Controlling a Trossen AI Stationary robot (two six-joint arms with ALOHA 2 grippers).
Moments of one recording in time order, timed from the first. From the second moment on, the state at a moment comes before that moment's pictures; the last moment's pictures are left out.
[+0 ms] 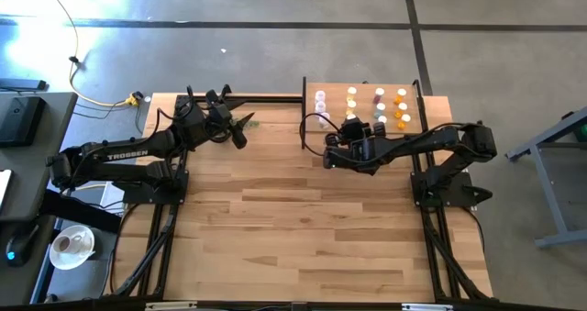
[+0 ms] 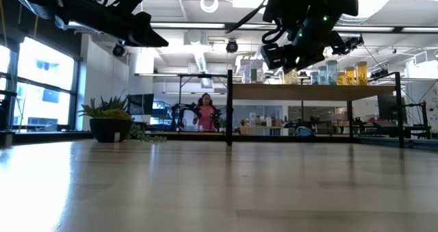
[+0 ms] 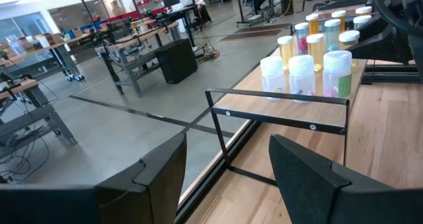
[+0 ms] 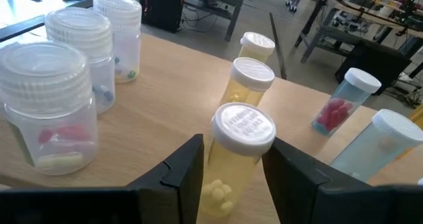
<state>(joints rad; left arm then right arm) 0.56 0.92 0.47 0.33 -0.24 0.24 -0.04 1.58 1.05 -0.72 1.22 0.99</state>
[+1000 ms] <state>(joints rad) 0.56 0.92 0.47 0.33 -0.24 0.24 -0.04 1.58 1.05 -0.72 1.21 1.02</state>
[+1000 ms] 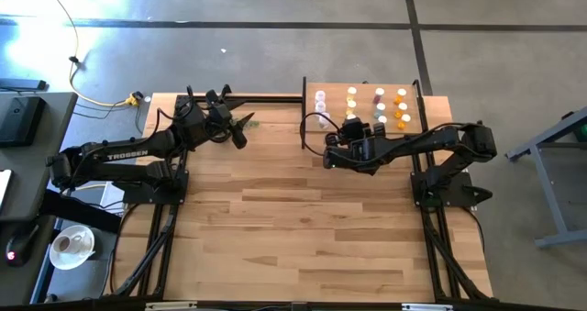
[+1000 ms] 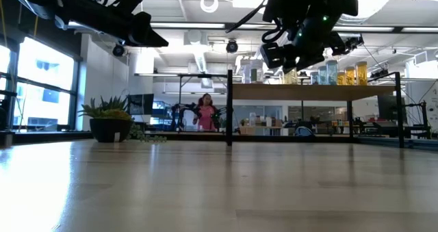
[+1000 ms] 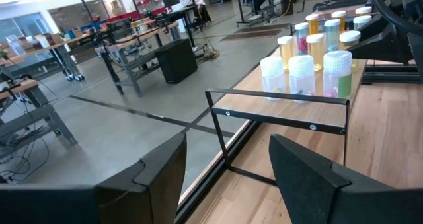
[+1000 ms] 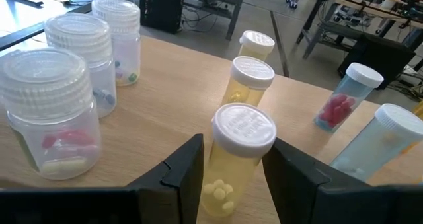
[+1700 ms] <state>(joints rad) 0.56 0.92 0.47 0.34 -0.24 0.24 -0.05 1.58 1.05 -0.72 1.20 1.03</state>
